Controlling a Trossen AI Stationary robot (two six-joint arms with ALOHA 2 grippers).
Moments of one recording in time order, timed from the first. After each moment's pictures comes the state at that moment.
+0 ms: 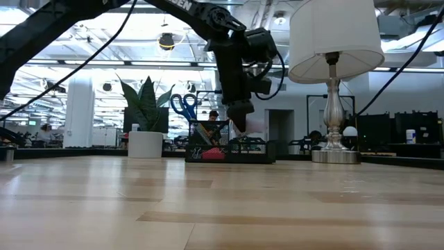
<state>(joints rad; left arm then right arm) 0.25 2.23 1.89 -0.77 -0.43 0.33 1.16 2.16 2.23 -1.35 0.79 0.89</state>
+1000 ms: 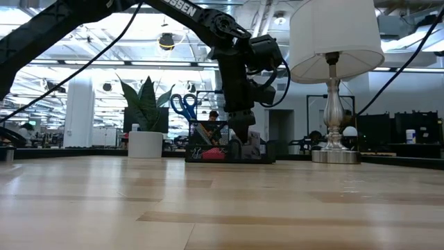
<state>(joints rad) 0.22 2.28 1.89 -0.76 -0.48 0.35 1.16 2.16 2.23 -1.34 0.78 0.89</state>
